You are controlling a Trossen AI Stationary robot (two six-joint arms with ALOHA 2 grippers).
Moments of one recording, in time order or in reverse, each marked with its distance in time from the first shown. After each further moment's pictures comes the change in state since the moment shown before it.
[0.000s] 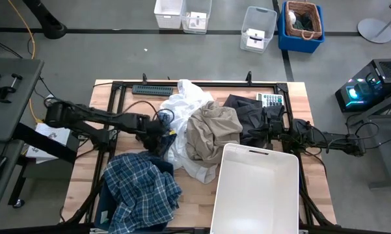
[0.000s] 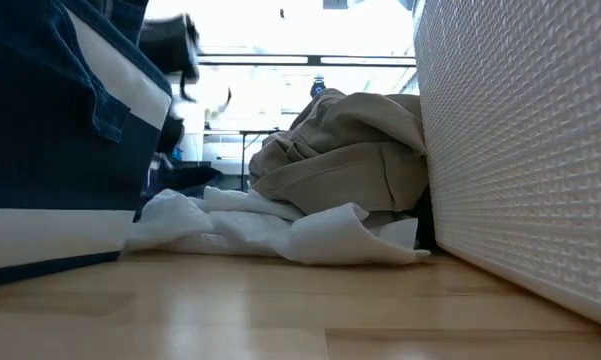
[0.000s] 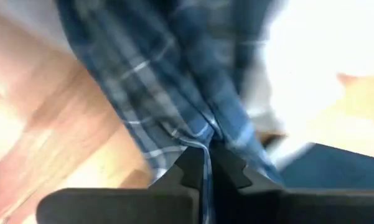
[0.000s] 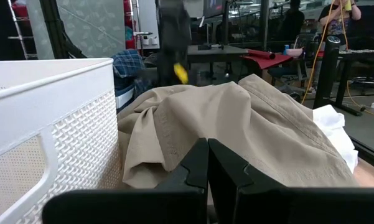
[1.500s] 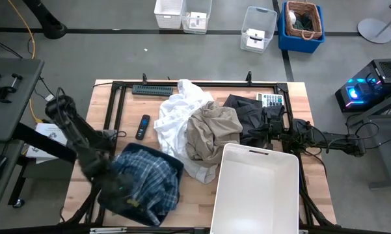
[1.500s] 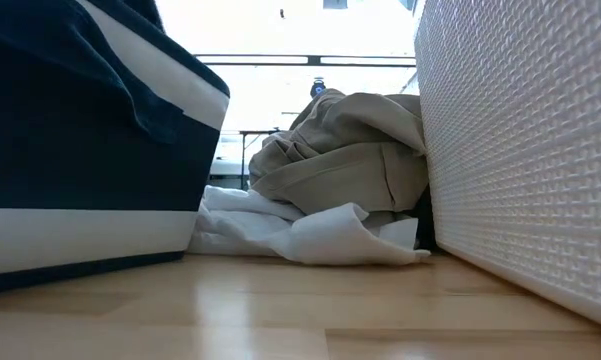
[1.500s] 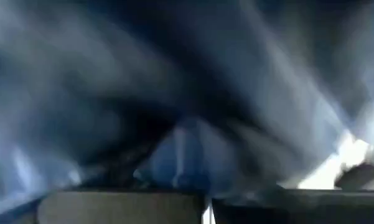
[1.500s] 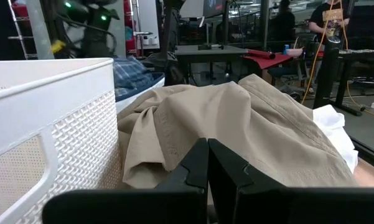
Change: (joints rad) left arm -0.964 -0.028 0.250 -0.209 -0.017 -0.761; right arm 0.000 0.000 0.000 0.000 0.000 0.000
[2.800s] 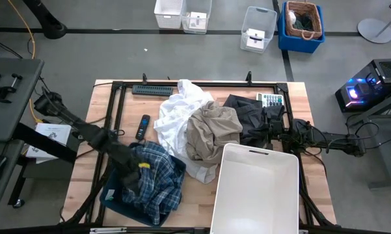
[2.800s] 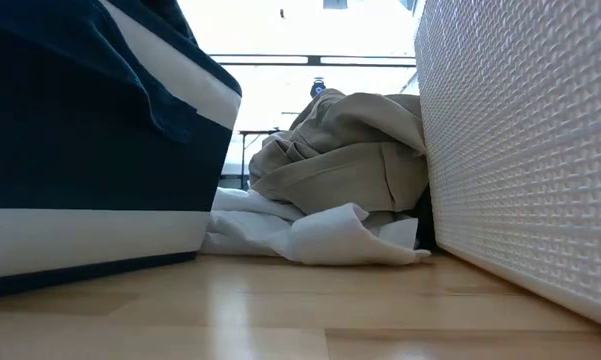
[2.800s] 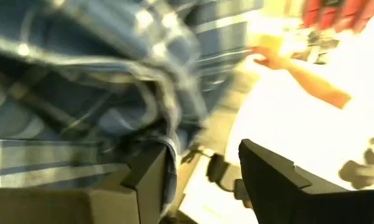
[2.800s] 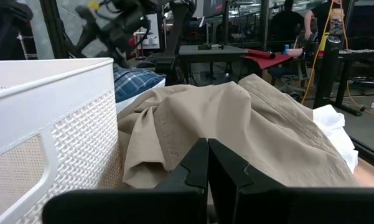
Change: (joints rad) left arm 0.353 -0.382 -0.316 0.518 0.171 0.082; right arm 0.000 0.000 0.000 0.000 0.000 0.000
